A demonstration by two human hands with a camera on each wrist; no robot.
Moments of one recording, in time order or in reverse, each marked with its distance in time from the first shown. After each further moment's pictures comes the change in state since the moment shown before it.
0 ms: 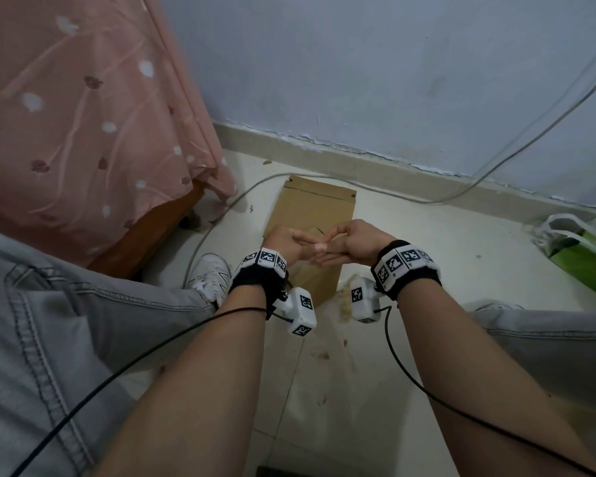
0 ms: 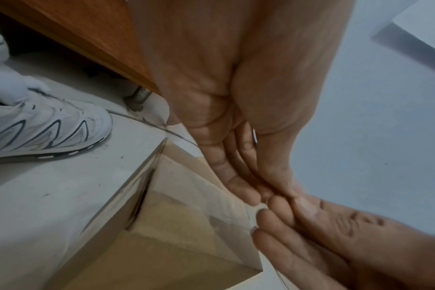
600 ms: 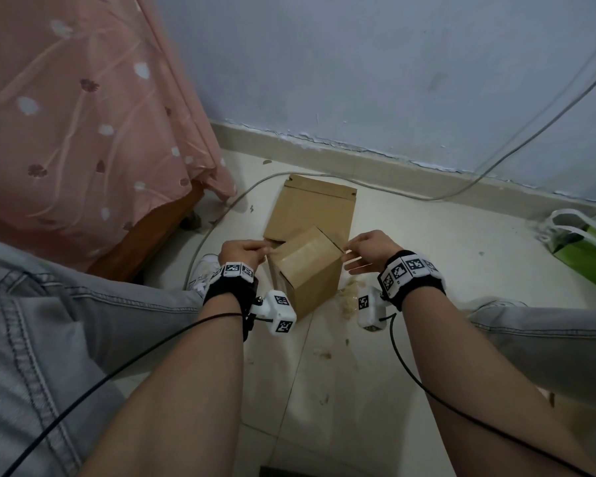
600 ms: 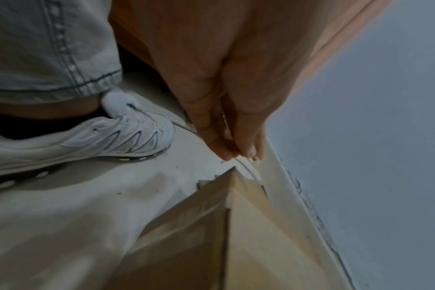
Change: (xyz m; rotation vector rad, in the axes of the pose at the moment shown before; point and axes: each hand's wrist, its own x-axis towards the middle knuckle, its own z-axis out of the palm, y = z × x) left_hand 0.008 -0.066 -0.037 -0.140 0.434 -0.150; right_hand 0.009 0.029 -0.026 -0.165 0.385 0.101
